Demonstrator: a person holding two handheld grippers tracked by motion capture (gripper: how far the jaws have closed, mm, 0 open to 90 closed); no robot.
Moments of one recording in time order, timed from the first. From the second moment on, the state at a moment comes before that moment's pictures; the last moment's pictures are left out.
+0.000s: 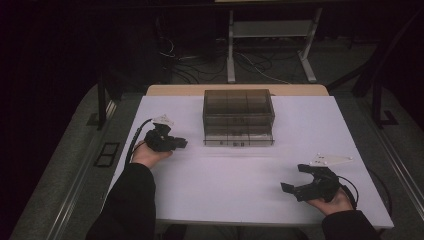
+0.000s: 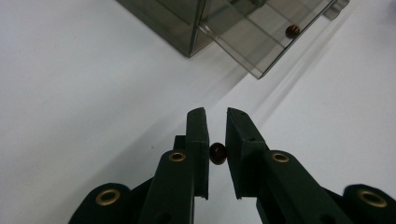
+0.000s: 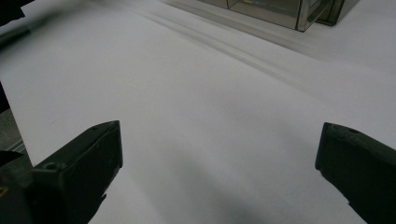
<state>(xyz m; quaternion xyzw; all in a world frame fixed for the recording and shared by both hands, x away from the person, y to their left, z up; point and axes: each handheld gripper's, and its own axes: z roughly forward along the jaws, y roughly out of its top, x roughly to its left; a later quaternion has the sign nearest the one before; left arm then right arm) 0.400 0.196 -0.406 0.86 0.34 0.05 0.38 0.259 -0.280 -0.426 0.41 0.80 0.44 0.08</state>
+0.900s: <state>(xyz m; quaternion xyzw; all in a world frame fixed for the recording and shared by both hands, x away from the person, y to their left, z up) 0.401 0.165 -0.347 0.86 0.28 0.08 0.41 0.258 -0.281 -0.425 0.41 0.80 0.44 0.08</state>
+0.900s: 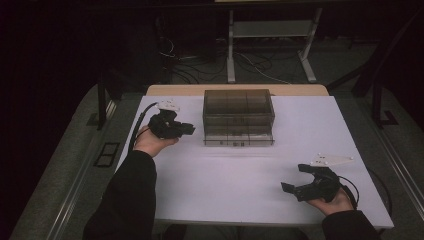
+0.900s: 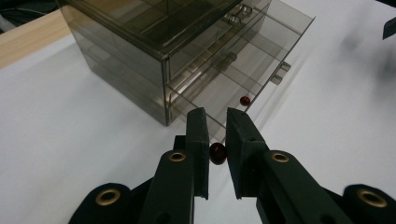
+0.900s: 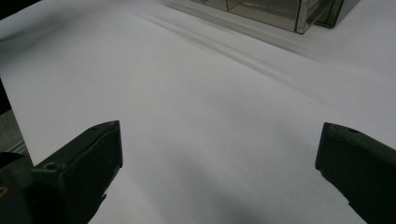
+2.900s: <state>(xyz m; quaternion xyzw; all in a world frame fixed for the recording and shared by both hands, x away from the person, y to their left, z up) 0.427 0.094 -0.388 0.87 0.27 0.05 0.40 0.258 -0.282 -0.424 0.40 0.80 0.44 0.08</state>
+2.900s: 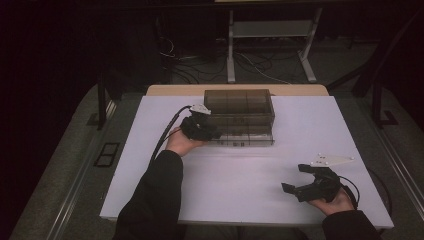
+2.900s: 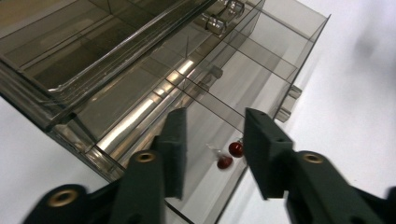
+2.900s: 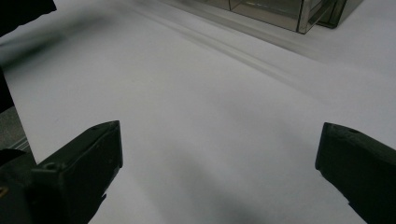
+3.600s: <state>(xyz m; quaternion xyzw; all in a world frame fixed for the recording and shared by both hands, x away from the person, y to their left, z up) 0.388 0.137 -0.374 0.83 0.31 0.06 0.47 0.258 -0.281 -0.424 0.40 0.80 0.44 0.08</state>
